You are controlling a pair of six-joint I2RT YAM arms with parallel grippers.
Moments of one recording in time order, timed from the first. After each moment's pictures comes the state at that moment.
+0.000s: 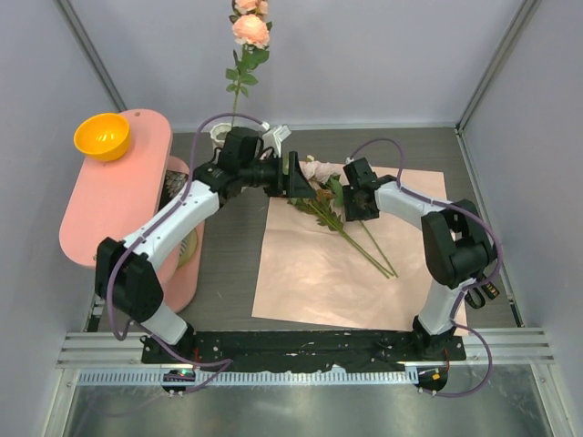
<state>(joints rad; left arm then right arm) -0.53 1.60 1.41 -0.39 0.64 -0.50 0.41 1.79 1.20 -0.49 0.21 0.26</state>
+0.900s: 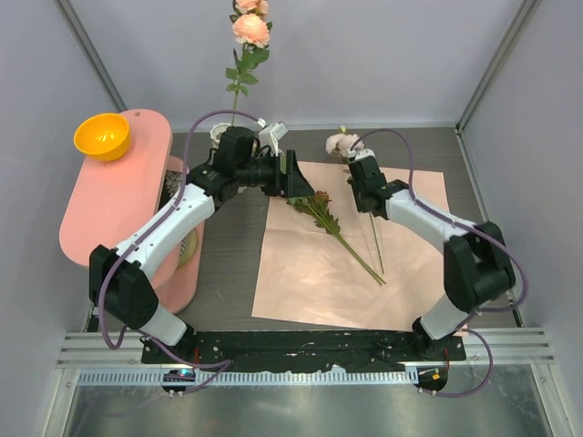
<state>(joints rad) -0.53 1.53 1.40 -0.37 0.59 -0.47 0.43 1.69 1.14 -0.40 0.36 0.09</state>
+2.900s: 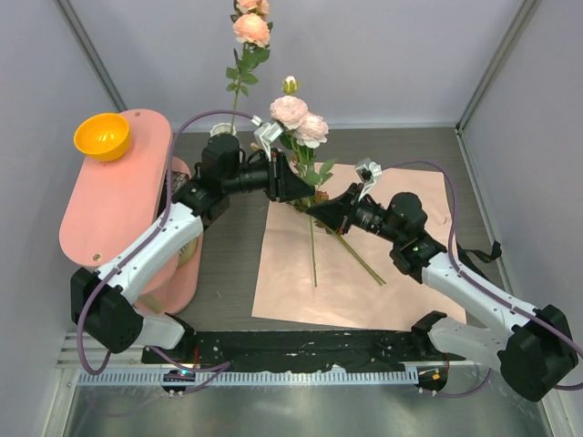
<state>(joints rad) -0.56 1.38 1.25 -0.07 0.72 -0.49 0.58 1.05 0.67 0.45 -0.50 0.50</state>
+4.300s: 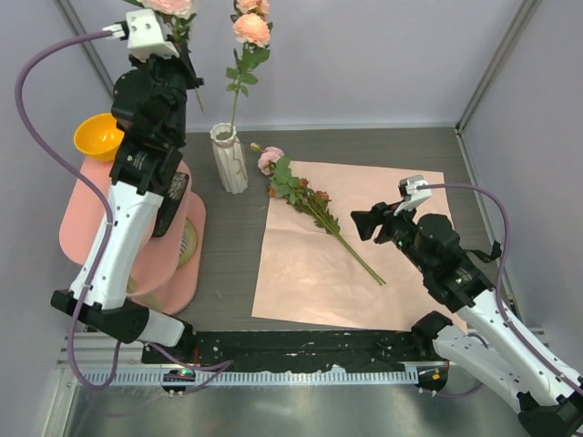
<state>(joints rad) -0.43 1.41 1.85 -0.09 -0.40 0.01 0.58 0.67 0.68 -0.16 0.08 0.29</state>
